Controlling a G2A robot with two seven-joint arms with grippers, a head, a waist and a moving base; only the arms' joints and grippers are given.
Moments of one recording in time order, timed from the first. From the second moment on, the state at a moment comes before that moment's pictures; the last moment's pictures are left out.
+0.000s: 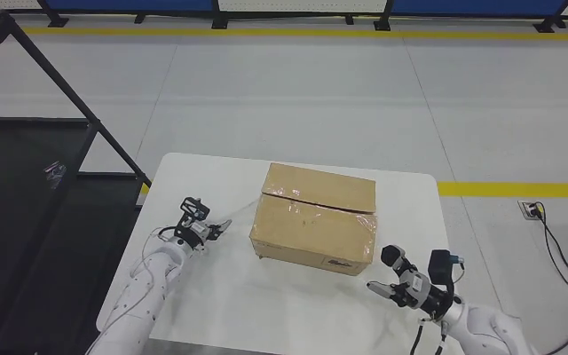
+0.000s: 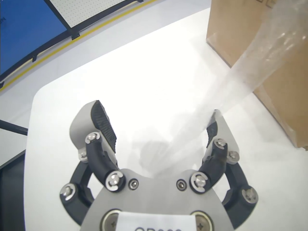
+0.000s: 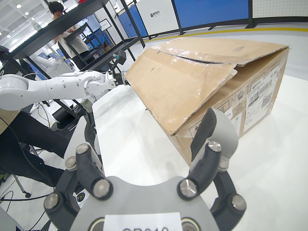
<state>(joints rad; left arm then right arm) 0.70 -1.24 -1.20 -0.65 1.56 -0.33 0.36 -1.37 -1.02 1.46 -1.58 -0.72 -0.88 0.07</state>
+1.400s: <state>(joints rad) 0.64 -1.27 -1.21 -0.47 1.44 -0.19 0.34 -1.28 -1.03 1.41 -1.53 -0.68 -0.87 0.13</state>
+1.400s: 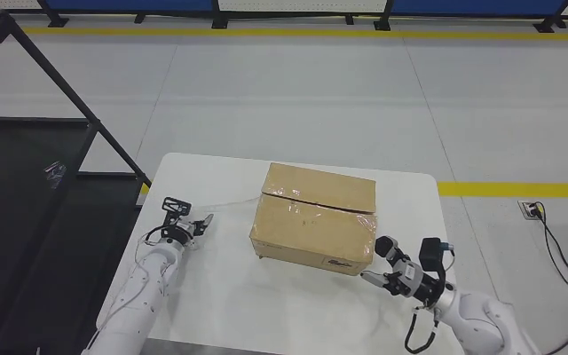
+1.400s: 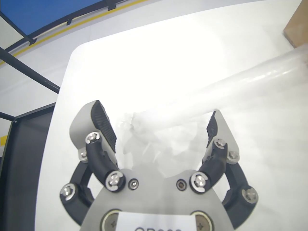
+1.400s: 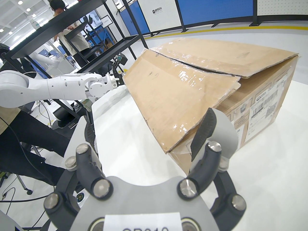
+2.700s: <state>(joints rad) 1.32 -1.13 -1.58 -1.44 1.12 -0.56 0.56 -0.87 -1.00 1.26 -1.14 0.14 -0.88 0.79</state>
